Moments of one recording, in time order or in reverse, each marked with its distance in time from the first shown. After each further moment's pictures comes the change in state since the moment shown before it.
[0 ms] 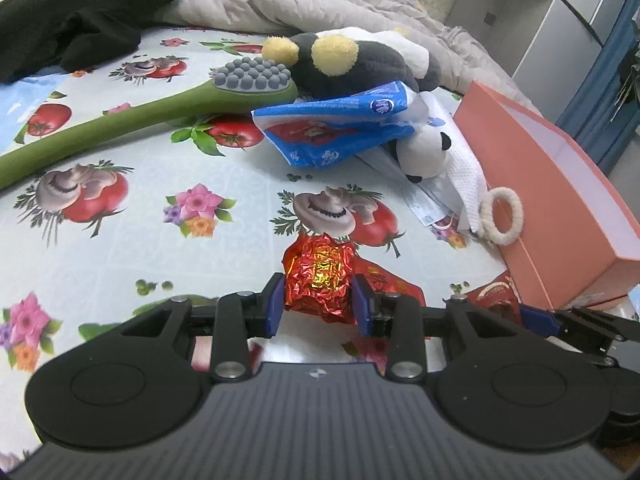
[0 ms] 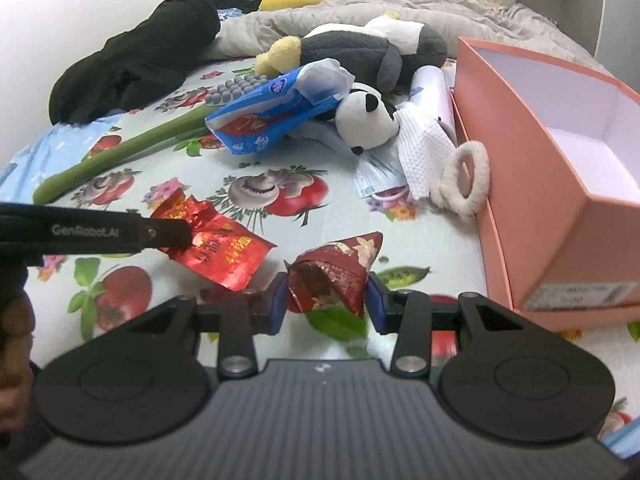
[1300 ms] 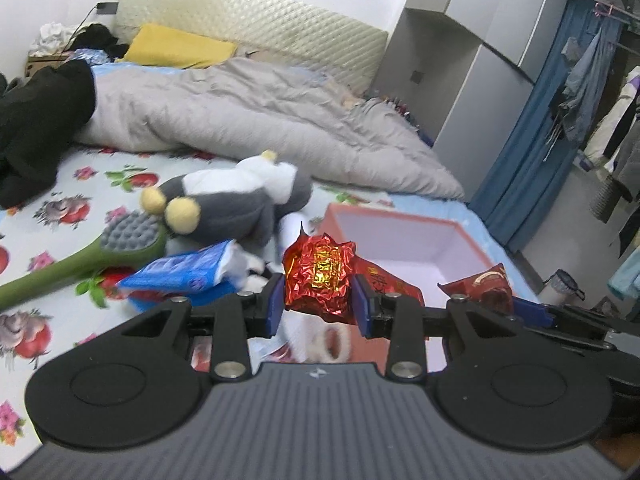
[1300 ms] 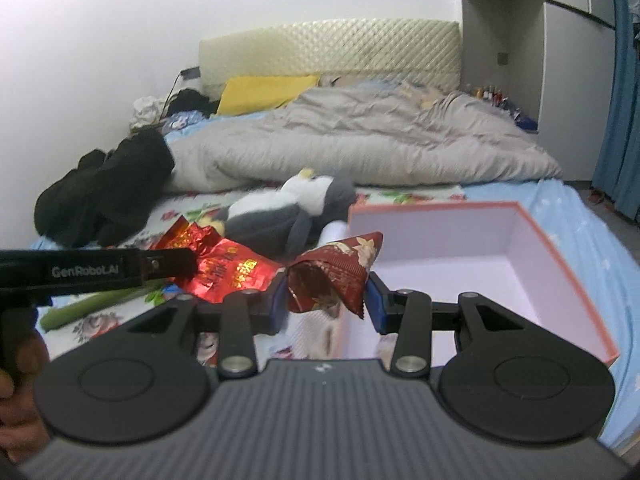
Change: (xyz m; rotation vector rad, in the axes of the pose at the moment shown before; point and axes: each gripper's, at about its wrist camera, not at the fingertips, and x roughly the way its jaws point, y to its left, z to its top) left arm -0.093 -0.159 0.108 0.082 -0.191 -0.158; right arm -0.140 -0.092 0.108 0.065 -0.256 -0.088
